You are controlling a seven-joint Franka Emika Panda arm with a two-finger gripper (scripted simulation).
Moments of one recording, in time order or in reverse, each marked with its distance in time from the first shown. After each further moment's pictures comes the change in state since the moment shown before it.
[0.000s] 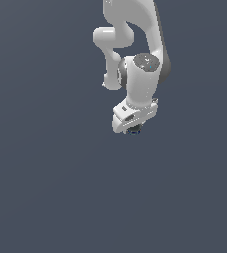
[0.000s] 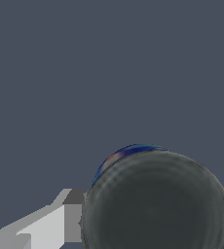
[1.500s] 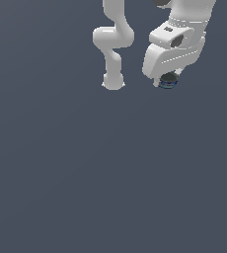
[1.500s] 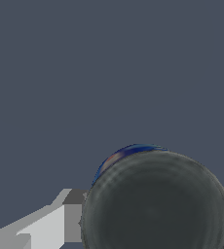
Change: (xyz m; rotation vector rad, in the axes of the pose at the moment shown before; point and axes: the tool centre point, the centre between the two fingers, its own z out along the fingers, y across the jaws) arm 0.011 -0.096 -0.208 0.002 0.002 0.000
